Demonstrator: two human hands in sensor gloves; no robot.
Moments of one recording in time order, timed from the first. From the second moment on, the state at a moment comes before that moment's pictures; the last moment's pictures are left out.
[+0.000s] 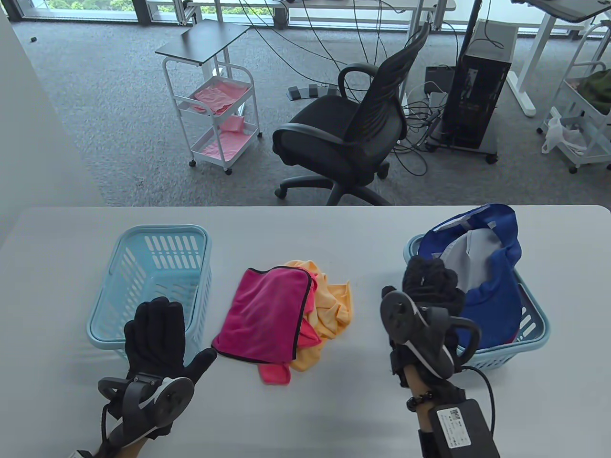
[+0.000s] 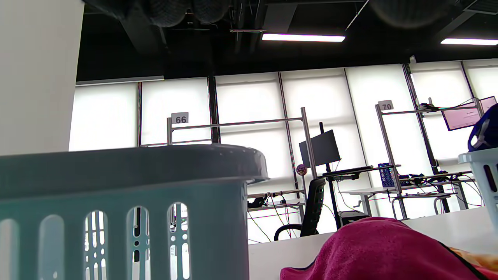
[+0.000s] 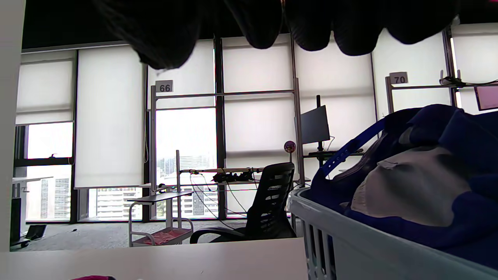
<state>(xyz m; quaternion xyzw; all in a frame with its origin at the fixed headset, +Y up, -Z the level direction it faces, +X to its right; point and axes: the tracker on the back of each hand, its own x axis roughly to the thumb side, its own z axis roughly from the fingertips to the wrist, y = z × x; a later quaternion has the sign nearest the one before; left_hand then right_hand) -0.258 -0.639 -0.257 0.23 -0.11 -0.03 0.97 0.114 -0.581 -0.318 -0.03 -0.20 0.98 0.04</state>
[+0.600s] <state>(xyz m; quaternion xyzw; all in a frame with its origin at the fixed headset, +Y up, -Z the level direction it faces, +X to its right) -0.253 -0.644 -0.259 0.20 -0.12 -0.04 0.97 0.061 -0.686 -0.330 0.12 -0.11 0.99 0.02</state>
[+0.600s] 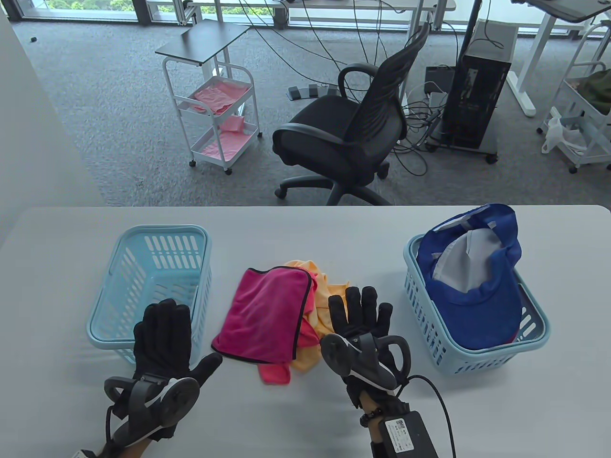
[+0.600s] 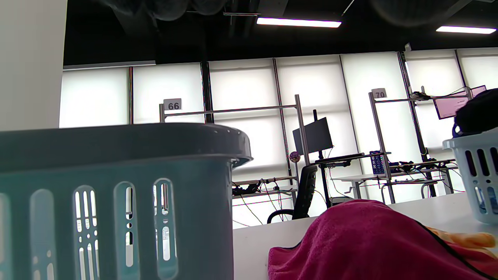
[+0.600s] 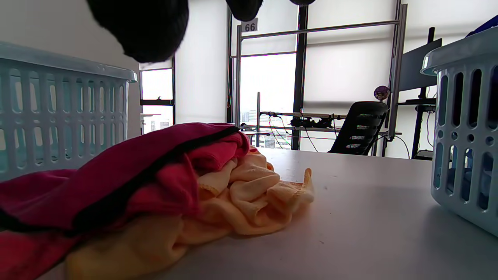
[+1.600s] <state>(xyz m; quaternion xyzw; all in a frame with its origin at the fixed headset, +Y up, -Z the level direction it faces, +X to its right) -0.151 -0.688 -0.349 -0.06 -0.09 0.02 0.99 0.084 -0.678 -0.318 0.08 -0.13 0.98 0.10</state>
